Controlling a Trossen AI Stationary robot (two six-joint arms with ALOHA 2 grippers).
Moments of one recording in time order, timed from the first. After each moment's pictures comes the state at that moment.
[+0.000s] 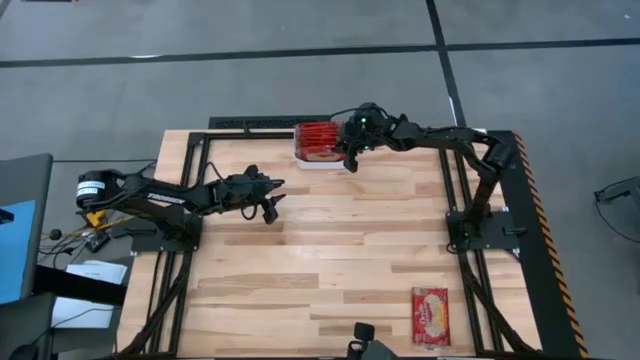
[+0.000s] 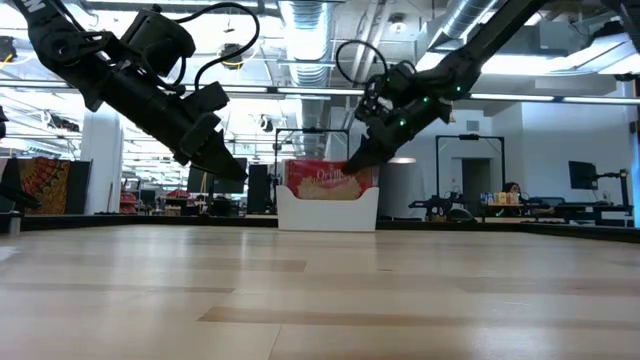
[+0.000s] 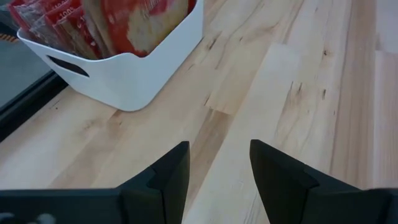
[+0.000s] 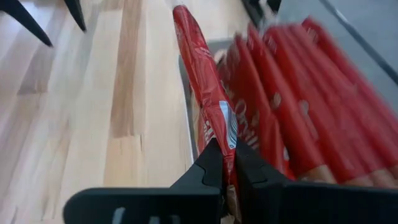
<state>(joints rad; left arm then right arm) 0.23 1.26 0.35 0.49 -0.28 -0.05 -0.65 1.81 1.14 0.03 -0.40 -0.30</state>
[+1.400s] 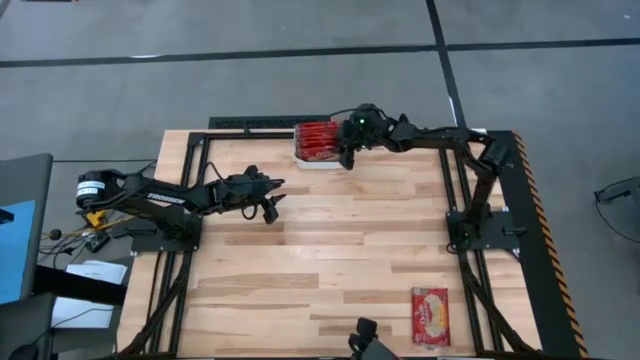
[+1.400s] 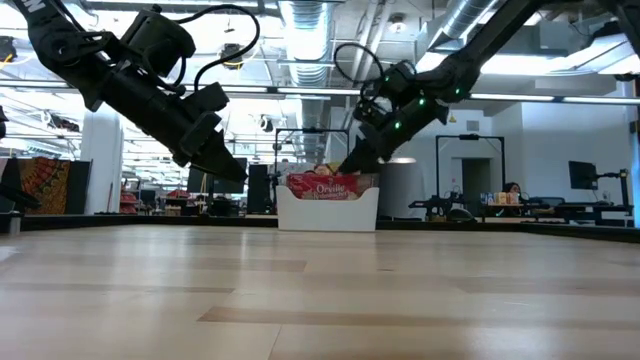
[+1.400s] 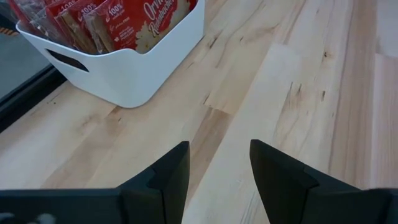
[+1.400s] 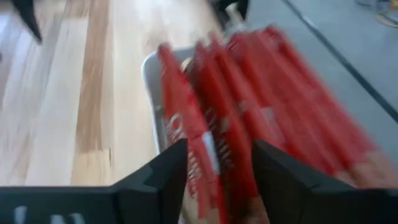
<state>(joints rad) 0.23 1.26 0.35 0.49 -0.28 -0.08 -0.65 1.83 1.14 0.10 -0.30 -0.26</state>
